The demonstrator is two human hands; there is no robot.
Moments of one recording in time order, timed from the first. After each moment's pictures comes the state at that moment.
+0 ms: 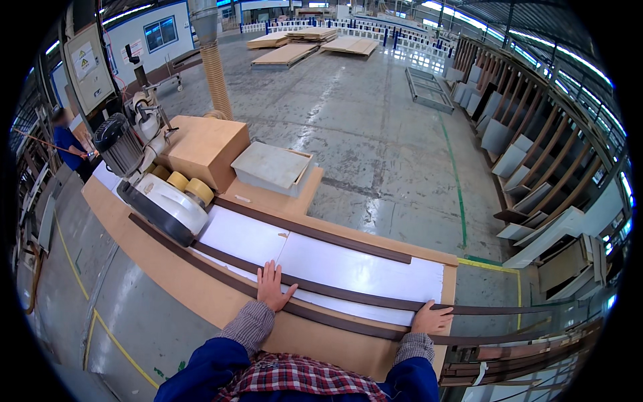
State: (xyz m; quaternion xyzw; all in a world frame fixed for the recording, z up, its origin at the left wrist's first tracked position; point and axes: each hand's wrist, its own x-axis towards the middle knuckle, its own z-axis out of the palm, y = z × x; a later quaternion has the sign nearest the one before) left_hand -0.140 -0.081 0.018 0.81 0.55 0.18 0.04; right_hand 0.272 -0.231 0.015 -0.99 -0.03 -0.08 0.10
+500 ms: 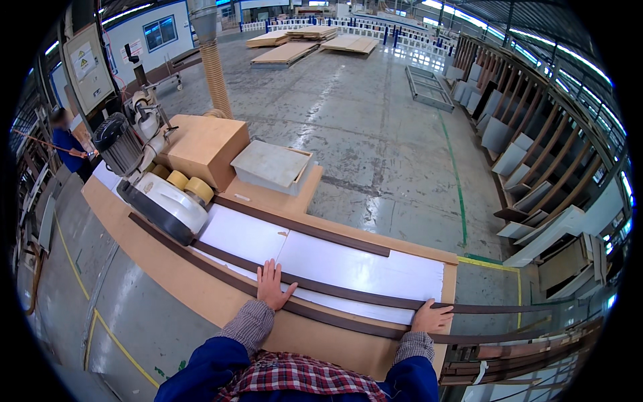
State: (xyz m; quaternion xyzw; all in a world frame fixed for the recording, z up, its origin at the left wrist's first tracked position) left_hand -0.141 -0.081 0.019 0.81 0.55 0.19 0.05; right_hand 0.271 -0.230 0.015 -0.99 -0.02 -0.08 0.09
